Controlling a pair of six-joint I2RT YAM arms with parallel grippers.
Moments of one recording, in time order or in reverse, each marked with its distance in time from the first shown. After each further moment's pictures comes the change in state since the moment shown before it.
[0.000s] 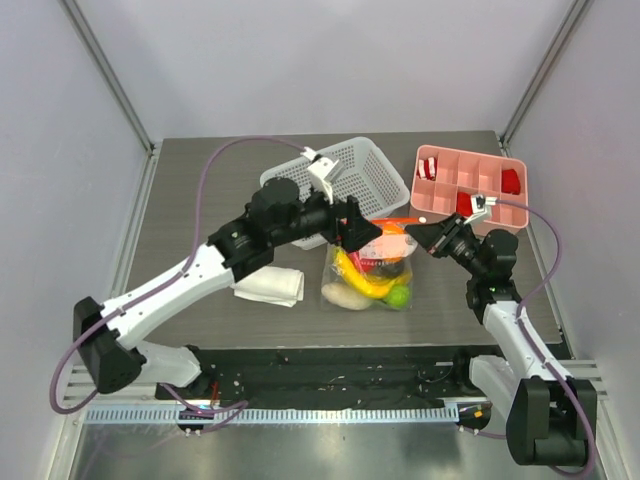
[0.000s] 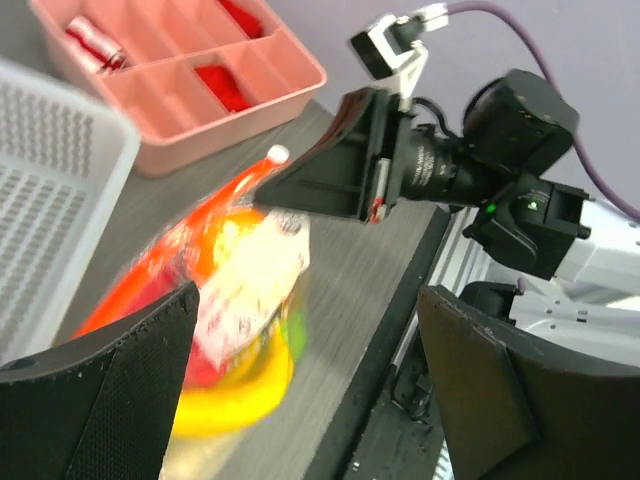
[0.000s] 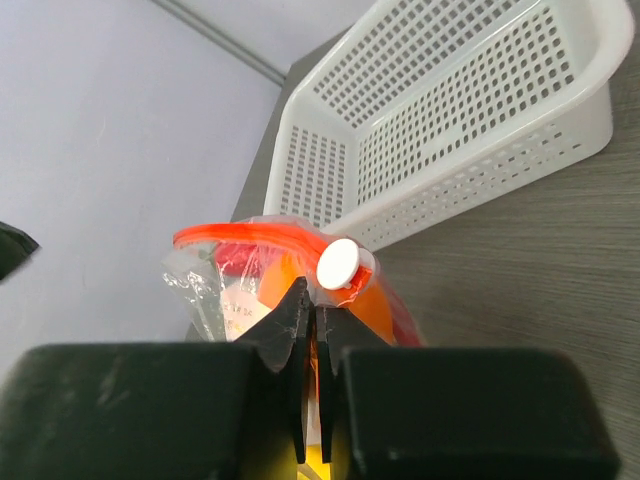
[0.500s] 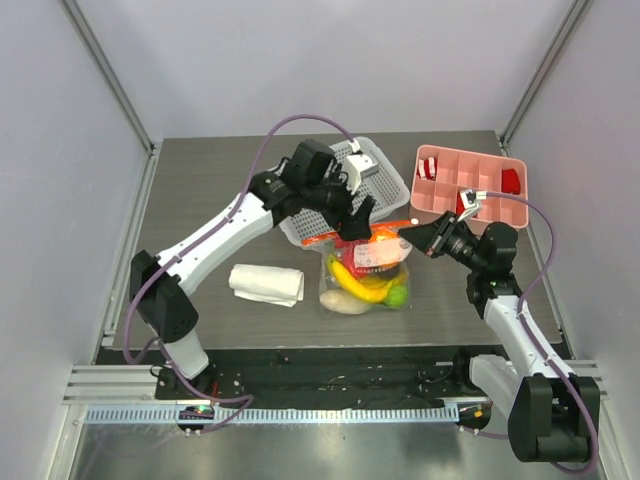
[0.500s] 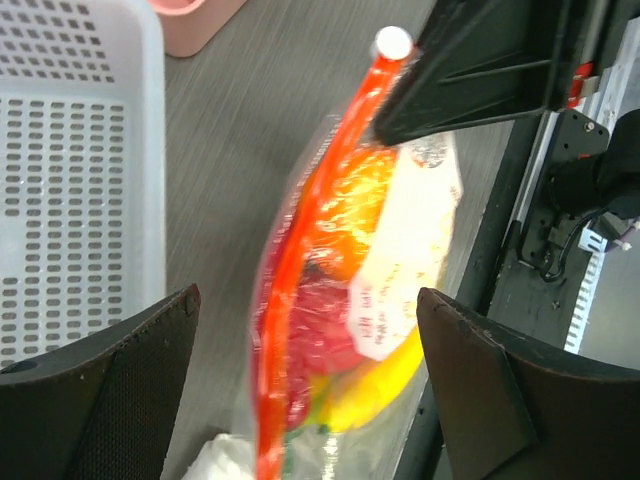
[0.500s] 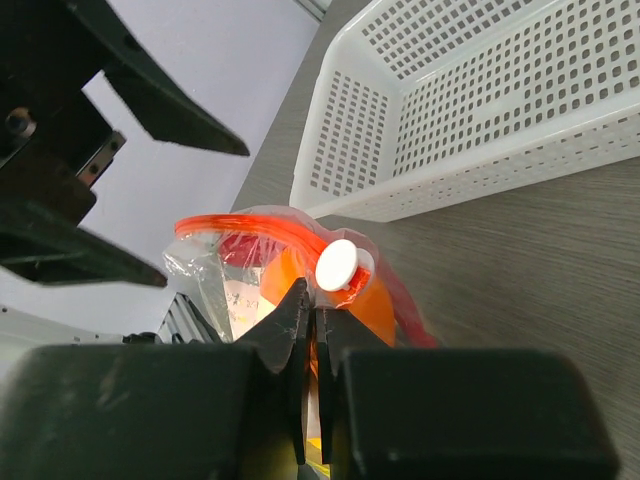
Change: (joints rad) left arm 0.102 0.428 0.501 -0.562 0.281 0.506; right arm 0.014 0.027 0.076 -0.080 -0.160 -0.077
